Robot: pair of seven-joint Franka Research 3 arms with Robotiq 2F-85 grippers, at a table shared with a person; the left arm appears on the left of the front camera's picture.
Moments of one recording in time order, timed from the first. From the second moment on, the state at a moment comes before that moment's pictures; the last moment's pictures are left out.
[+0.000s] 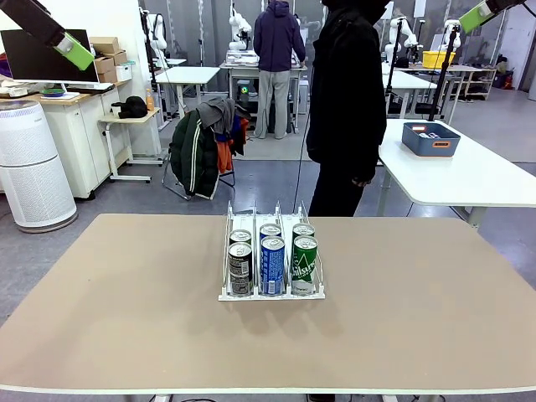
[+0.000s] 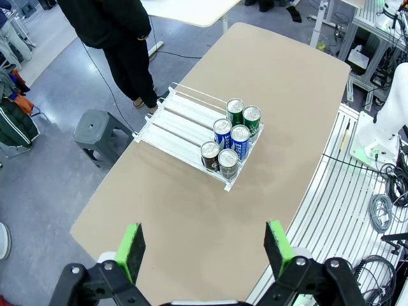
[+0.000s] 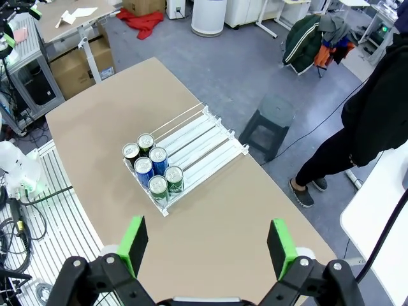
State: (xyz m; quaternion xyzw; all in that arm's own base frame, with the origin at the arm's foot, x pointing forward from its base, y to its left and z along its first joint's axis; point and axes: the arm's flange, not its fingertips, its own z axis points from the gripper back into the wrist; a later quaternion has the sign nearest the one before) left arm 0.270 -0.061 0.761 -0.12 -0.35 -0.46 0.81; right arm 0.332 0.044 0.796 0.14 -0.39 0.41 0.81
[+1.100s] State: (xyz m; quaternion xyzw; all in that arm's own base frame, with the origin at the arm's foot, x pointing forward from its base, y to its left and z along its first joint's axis) left arm 0.270 -0.061 0.761 -0.12 -0.35 -0.46 0.81; right arm 0.331 0.043 0.797 0.14 -0.39 0.41 0.81
